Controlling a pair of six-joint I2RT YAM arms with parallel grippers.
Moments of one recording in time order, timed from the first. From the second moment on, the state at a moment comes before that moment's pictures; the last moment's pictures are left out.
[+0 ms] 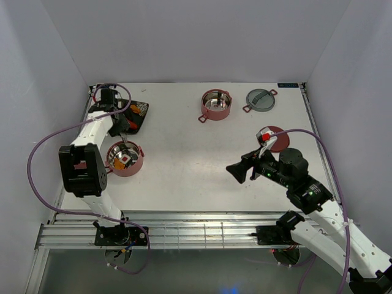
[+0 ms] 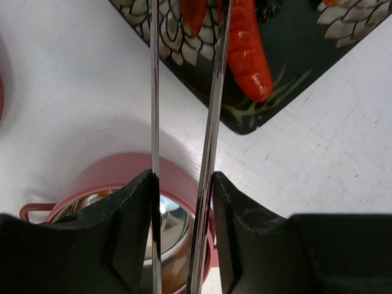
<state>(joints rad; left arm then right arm) 0.04 1.77 1.41 -0.66 -0.20 -0.51 0.64 0.60 0.66 -0.31 -0.25 0.25</state>
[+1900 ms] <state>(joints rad) 0.04 1.61 1.44 -0.77 -0.13 -0.45 0.64 0.60 0.66 -0.31 -0.22 0.25</state>
